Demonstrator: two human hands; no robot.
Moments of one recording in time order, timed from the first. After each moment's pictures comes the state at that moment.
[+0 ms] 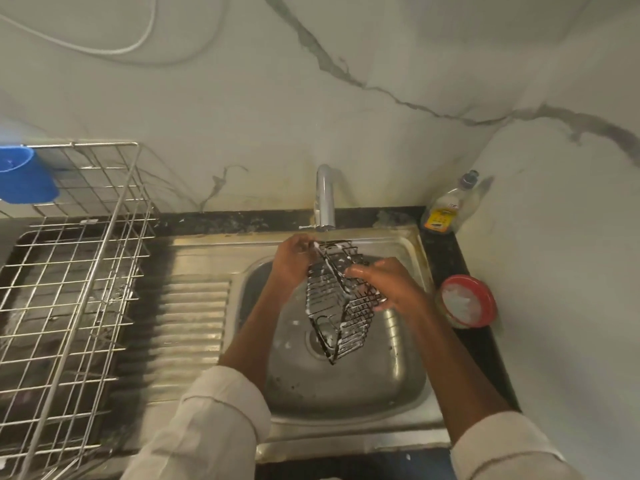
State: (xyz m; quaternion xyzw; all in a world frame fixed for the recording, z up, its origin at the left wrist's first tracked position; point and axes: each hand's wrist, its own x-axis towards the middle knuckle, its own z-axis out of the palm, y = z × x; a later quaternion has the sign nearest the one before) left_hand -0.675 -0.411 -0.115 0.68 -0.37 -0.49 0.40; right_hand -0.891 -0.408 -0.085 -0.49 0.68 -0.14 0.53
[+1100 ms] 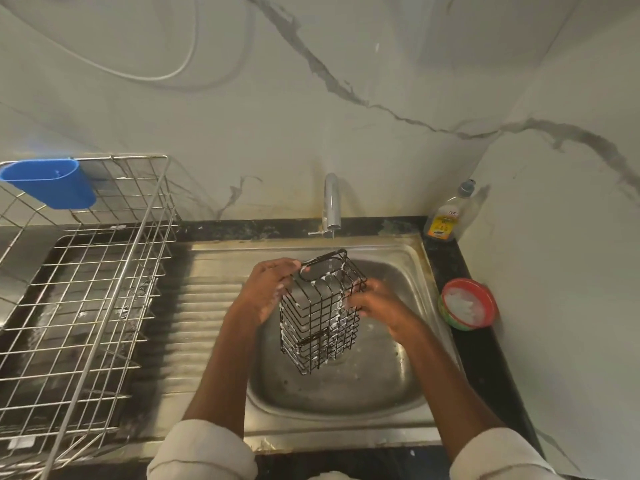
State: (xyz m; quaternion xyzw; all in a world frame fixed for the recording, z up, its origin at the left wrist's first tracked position) left_hand -0.631 -0.329 -0.075 0.57 -0.30 -0.60 0.47; right_hand -0.878 -0.348 -0.068 -0.47 0.59 -0.19 0.64
